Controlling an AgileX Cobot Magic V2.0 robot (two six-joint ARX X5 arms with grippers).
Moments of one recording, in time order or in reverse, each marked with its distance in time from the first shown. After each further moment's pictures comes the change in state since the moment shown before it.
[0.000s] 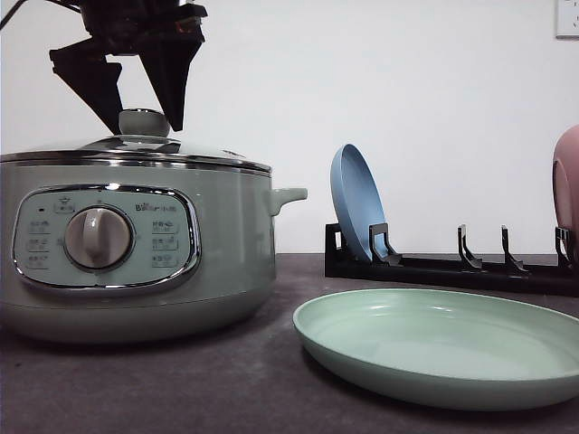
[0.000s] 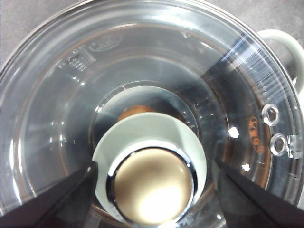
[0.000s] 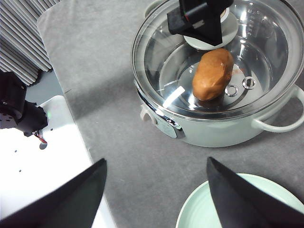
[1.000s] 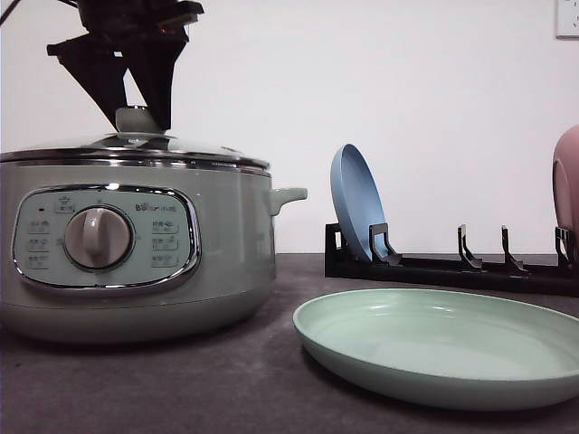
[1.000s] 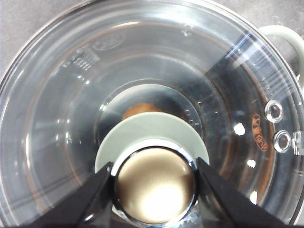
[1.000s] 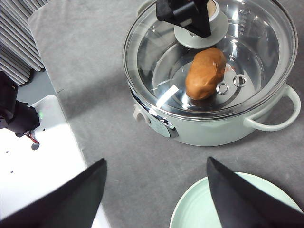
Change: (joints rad) left_arx 0.004 -0.017 0.008 -0.017 -0.009 0.010; right_arx -0.001 0.000 0.000 0.000 0.025 -0.006
